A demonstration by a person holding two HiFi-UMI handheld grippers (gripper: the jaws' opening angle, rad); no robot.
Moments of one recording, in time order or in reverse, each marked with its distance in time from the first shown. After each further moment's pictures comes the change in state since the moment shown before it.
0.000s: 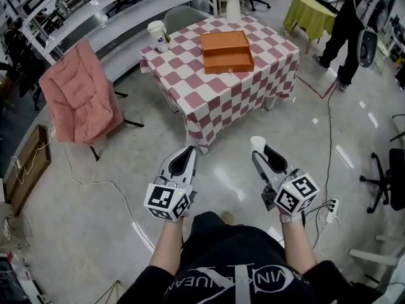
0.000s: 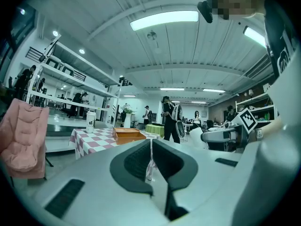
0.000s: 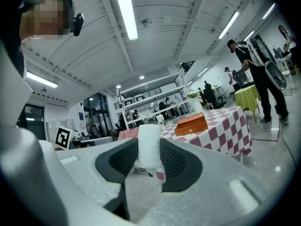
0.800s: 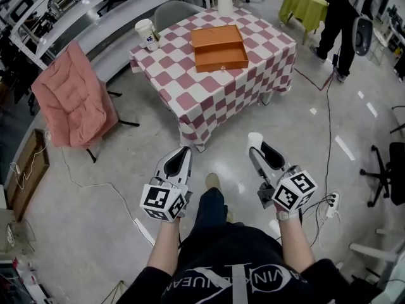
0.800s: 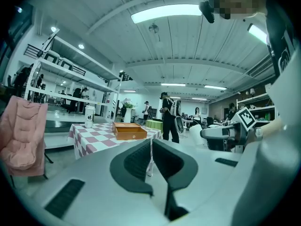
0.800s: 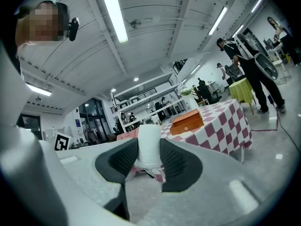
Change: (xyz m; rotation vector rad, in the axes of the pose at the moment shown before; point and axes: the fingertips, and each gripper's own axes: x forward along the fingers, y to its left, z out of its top) left arm 0.030 0.010 -0.013 -0.011 0.059 0.003; right arm 0.015 -0.033 0.002 0.089 -0.018 -0.018
